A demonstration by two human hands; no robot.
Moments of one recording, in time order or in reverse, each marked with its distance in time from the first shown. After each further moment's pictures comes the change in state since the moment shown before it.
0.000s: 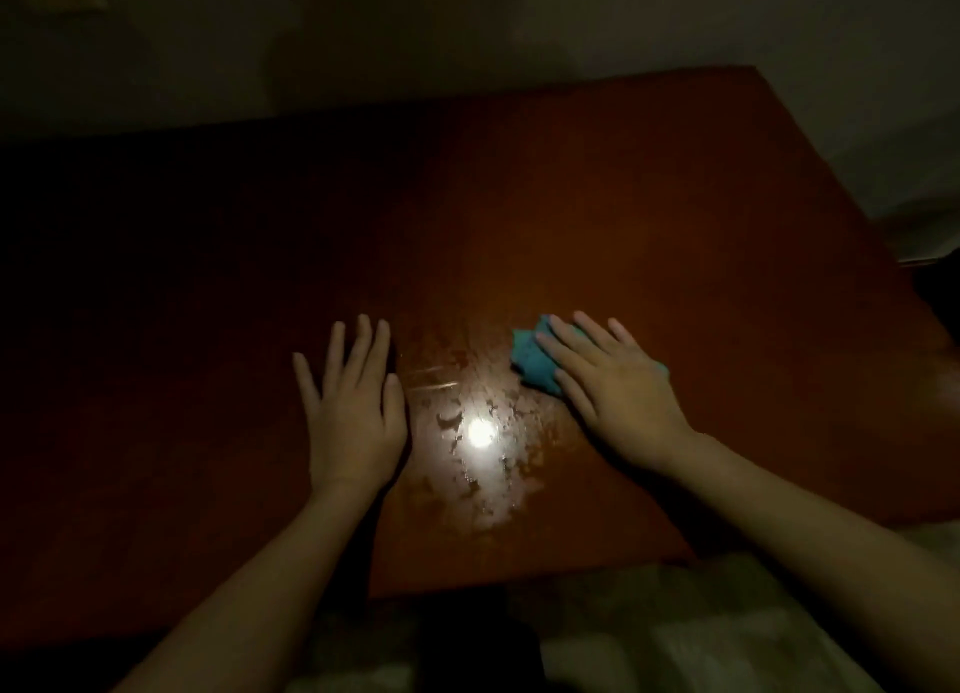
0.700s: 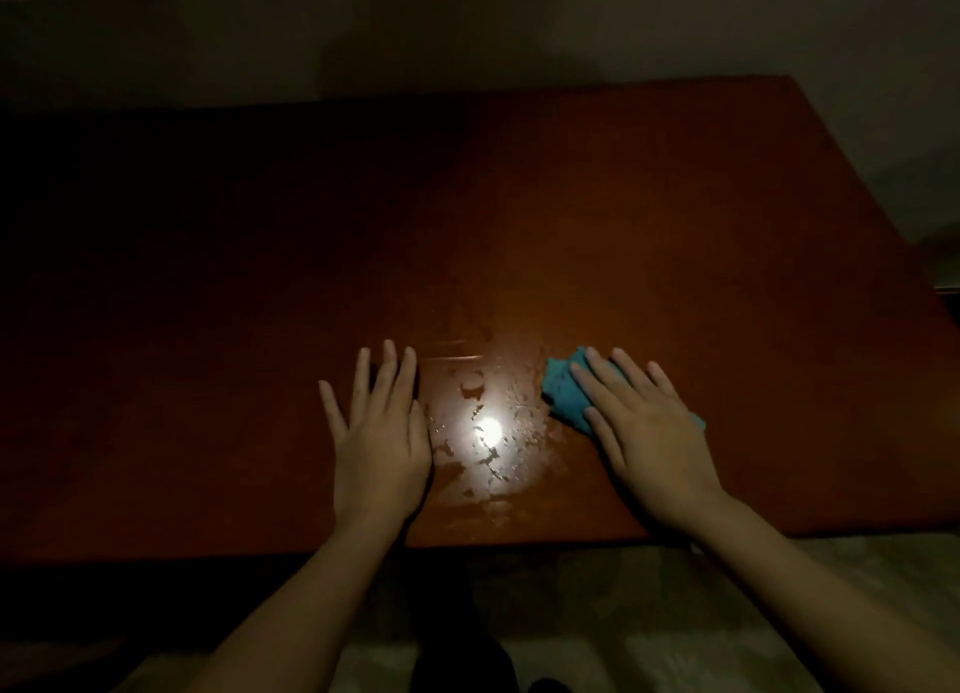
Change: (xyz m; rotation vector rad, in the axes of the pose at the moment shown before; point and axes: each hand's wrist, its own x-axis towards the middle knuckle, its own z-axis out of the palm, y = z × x) left_hand -0.060 0.005 -0.010 -0.019 -0.075 -0.083; right_hand -0.053 -0.025 0.005 0.012 -0.031 0.060
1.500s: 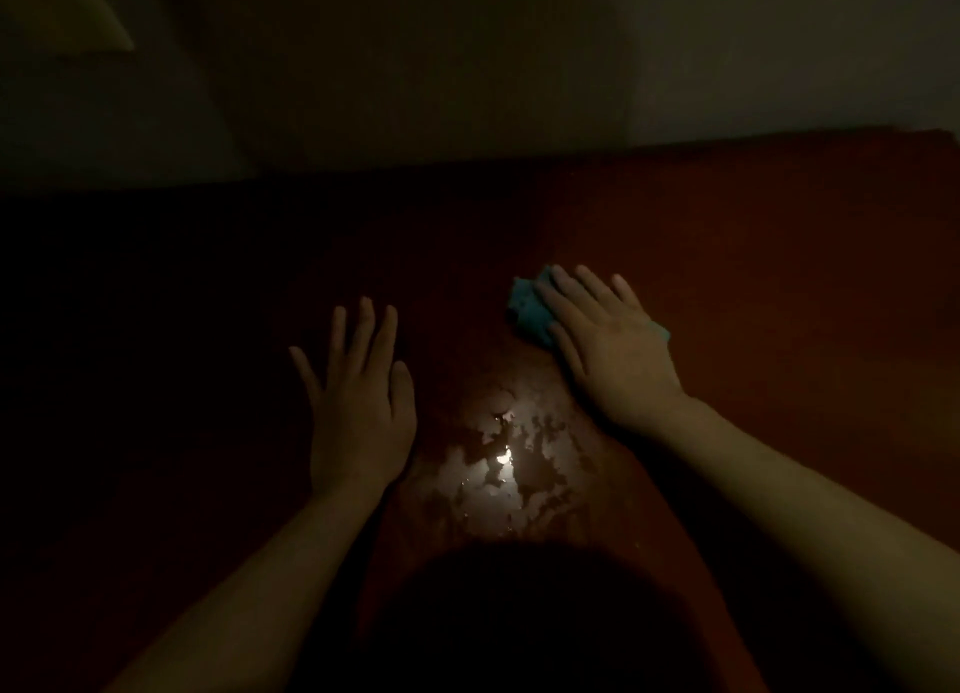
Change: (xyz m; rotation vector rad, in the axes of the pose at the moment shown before) left_hand 0.251 -0.086 -0.002 -0.031 0.018 0.041; right_hand 0.297 -0.033 -0.003 0.006 0.071 -0.038
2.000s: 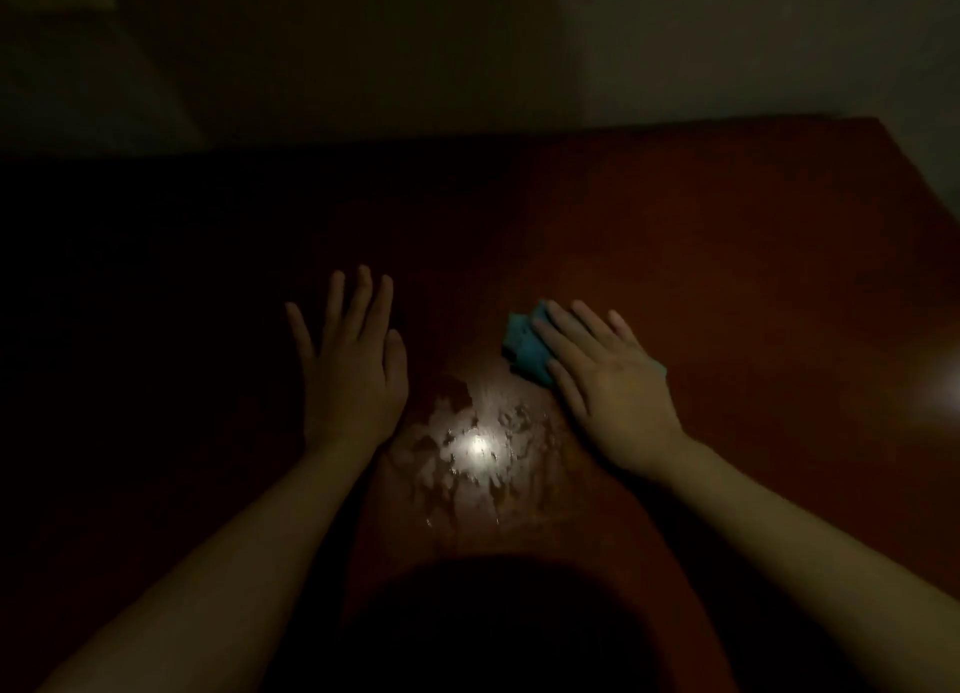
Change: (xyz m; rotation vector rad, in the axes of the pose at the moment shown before) left_hand -0.010 -0.003 -0.004 0.052 0.035 0.090; right_hand -0.075 -0.020 0.001 -0.001 -0.005 0.026
